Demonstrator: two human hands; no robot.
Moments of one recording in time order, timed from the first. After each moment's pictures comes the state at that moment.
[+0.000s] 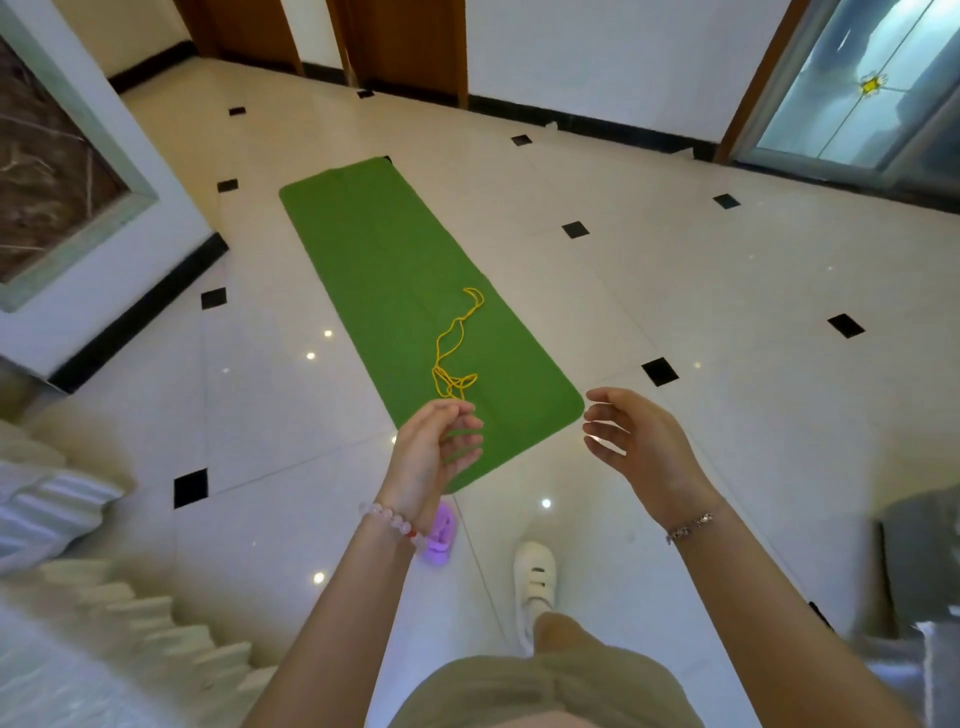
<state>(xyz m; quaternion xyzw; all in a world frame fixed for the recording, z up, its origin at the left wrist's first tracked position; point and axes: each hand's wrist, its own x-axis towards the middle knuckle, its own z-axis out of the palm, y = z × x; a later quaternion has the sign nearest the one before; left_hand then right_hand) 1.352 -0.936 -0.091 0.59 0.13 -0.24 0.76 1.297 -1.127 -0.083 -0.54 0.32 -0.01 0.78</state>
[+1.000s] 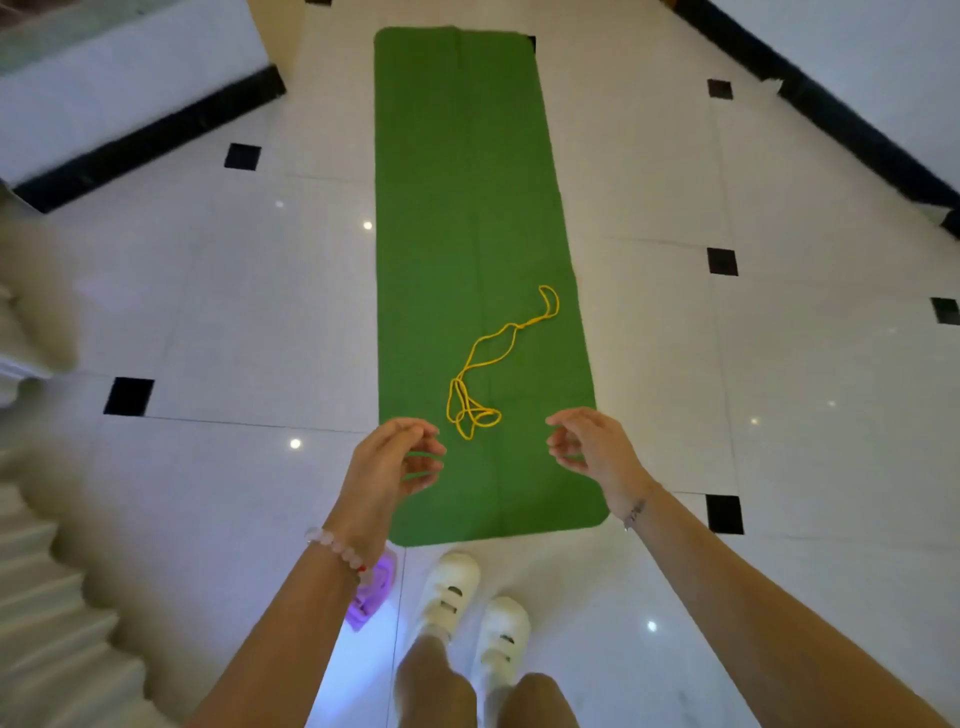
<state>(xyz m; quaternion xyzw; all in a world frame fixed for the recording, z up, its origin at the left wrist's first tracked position) 1.711 -0.988 -0.245 0.56 0.34 -0.15 0.74 1.767 -1.197 -0.282 -0.69 0.28 0.28 0.60</state>
